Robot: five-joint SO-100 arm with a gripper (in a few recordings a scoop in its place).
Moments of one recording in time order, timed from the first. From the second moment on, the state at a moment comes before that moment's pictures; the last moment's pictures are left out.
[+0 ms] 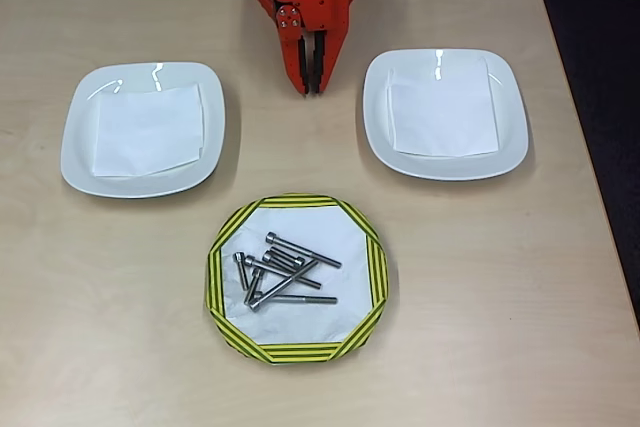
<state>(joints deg) -5.1 189.8 179.8 74.9 78.3</state>
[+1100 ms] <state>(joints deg) -3.2 189.8 179.4 74.9 77.3</state>
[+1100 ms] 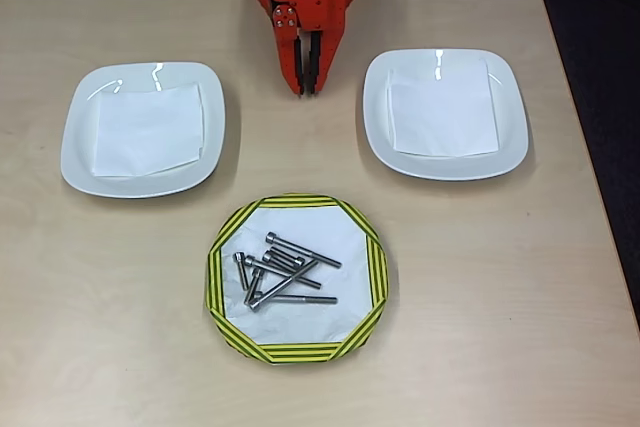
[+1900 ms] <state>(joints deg) -1.7 125.9 122.3 60.2 62.0</state>
